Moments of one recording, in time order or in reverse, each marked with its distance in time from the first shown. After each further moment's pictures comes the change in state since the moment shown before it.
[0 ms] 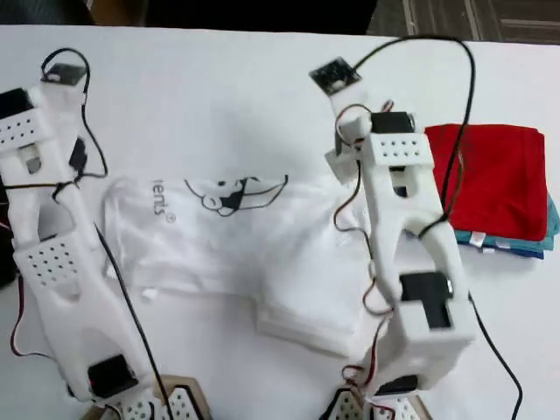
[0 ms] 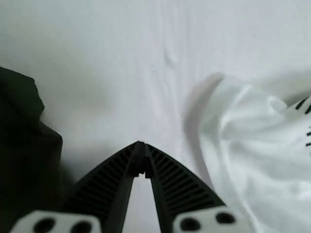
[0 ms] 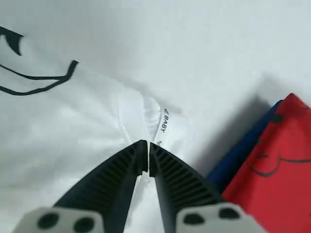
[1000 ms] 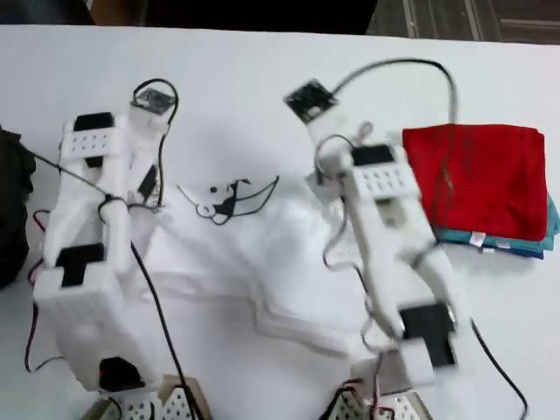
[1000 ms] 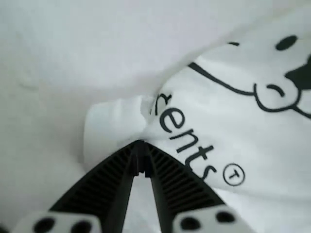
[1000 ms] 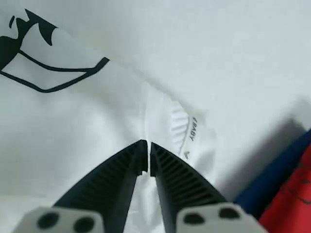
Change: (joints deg) left arm 15.4 -25.6 50.1 -23.5 3.0; right arm -5.9 -3.1 14.0 -11.2 0.0
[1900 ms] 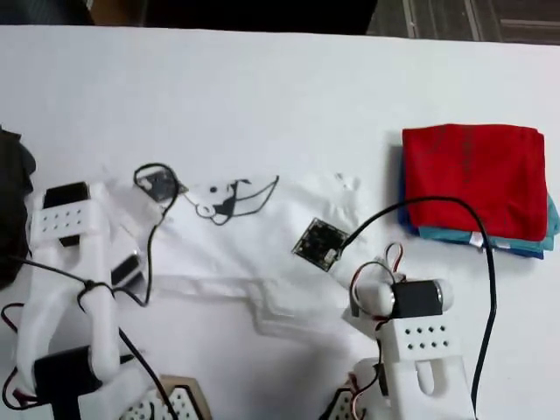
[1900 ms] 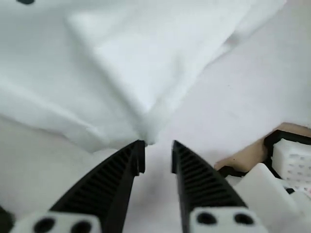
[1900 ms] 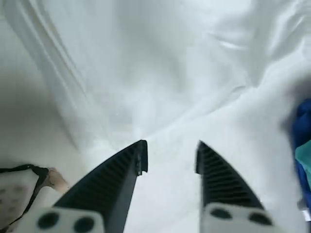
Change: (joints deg) left arm -5.8 -42.3 43.6 10.2 -26.5; right arm 5.3 -67.6 54.6 20.6 24.1
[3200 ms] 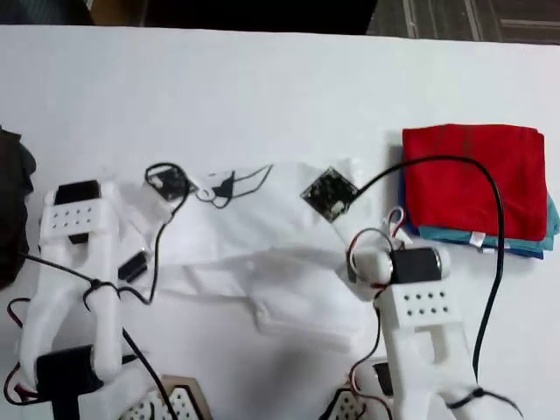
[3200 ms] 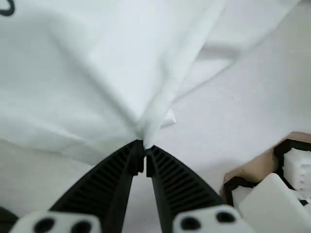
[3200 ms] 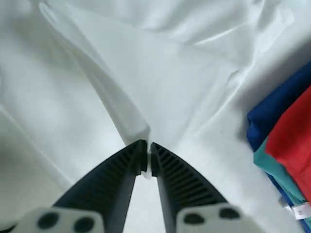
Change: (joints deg) left arm 3.1 0.2 1.5 -4.5 0.0; right arm -0.7 11.2 -10.4 -7.9 -13.4
